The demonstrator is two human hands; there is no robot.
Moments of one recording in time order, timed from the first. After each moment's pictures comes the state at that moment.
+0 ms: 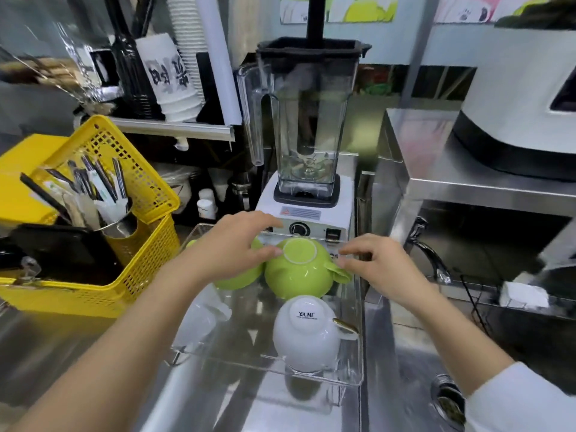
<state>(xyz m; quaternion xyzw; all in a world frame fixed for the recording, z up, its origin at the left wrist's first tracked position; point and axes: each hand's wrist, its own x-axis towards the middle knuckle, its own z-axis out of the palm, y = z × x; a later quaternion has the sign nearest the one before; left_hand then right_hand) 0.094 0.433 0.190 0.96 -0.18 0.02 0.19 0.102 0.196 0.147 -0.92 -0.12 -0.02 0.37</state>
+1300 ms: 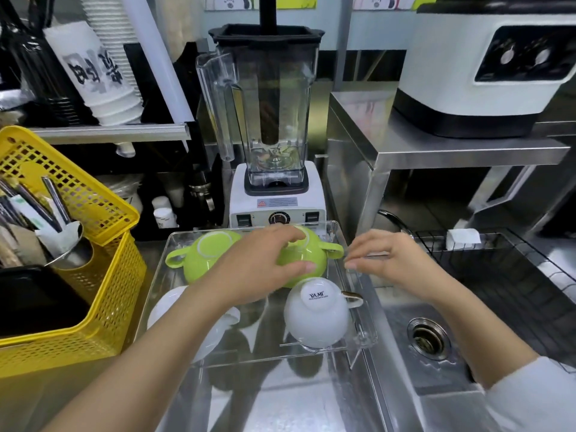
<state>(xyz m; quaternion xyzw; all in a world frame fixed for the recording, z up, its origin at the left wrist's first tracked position) 0.081 0.420 0.177 0.92 -0.32 -0.03 0.25 0.041 0.200 0.157 -0.89 -0.06 -0.03 0.45</state>
